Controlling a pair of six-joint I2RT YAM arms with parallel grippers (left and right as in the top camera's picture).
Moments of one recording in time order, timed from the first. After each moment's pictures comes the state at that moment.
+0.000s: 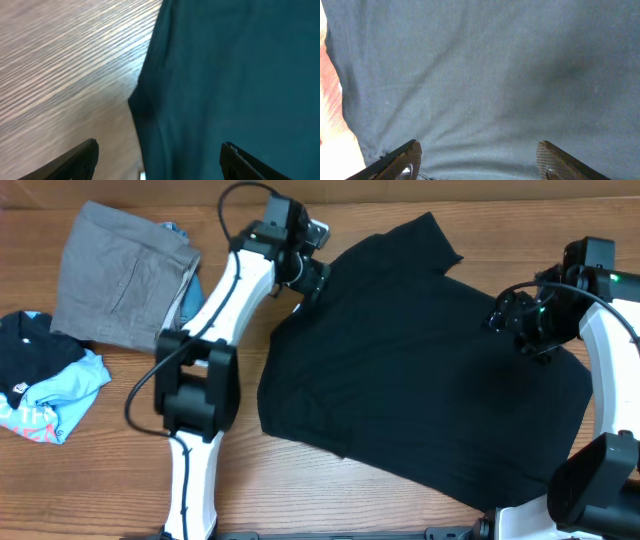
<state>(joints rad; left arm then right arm) -0.30 2.33 1.99 -0.72 0.21 0.15 -0.23 1.69 1.50 -1.19 -0.30 0.28</state>
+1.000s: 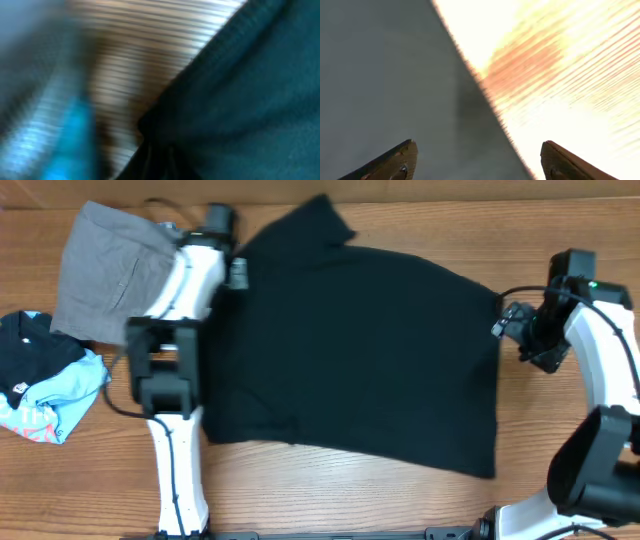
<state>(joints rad) -0.03 2.47 2.08 -0.87 -0.15 -0.21 -0.23 1.77 1.36 -1.02 -0.02 0.45</state>
